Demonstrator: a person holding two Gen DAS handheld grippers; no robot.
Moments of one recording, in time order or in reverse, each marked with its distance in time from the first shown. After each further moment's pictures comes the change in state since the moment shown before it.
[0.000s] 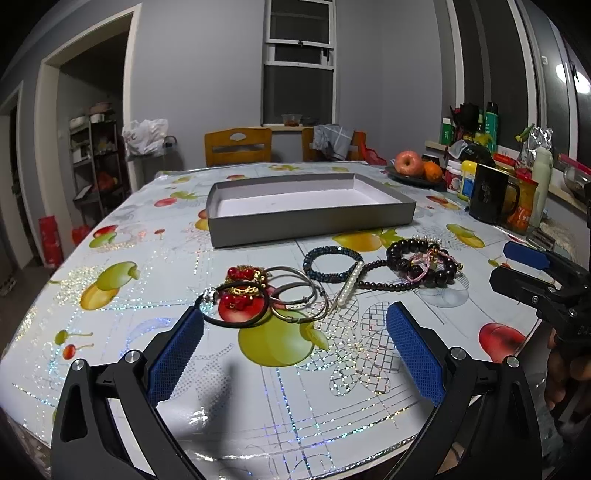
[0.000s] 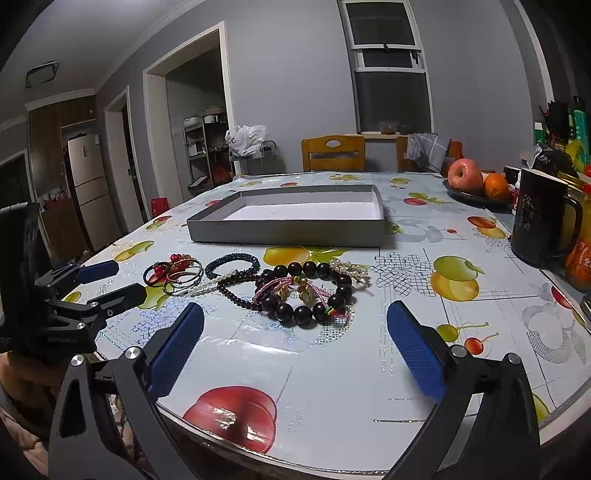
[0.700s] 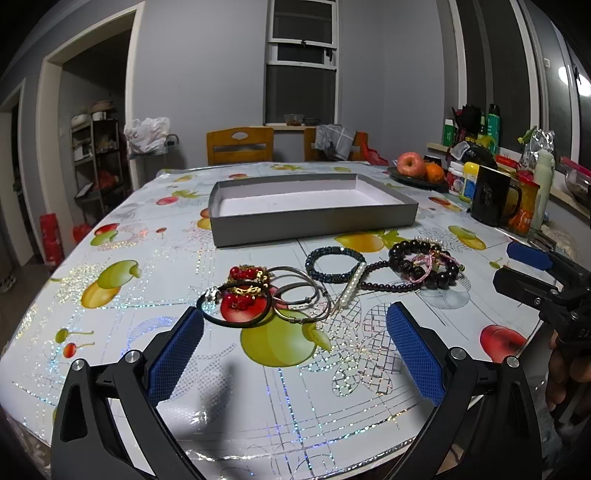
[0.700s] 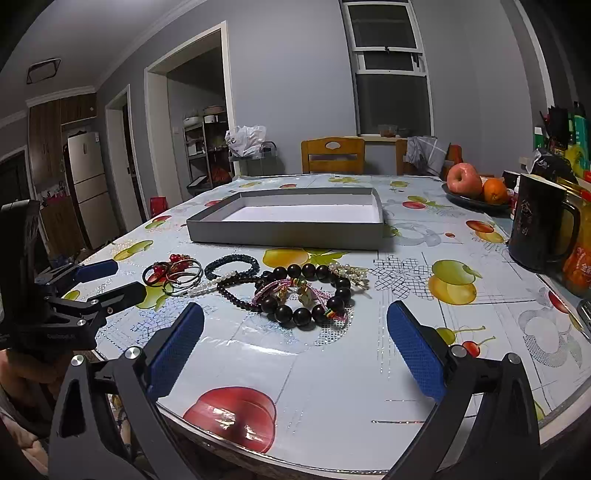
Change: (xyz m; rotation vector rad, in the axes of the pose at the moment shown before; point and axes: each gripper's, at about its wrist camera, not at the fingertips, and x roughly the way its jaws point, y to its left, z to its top) left arm -0.002 0.001 0.000 -0.009 0.000 -0.001; right arm 0.000 0.001 0.002 -0.014 0.000 -0.007
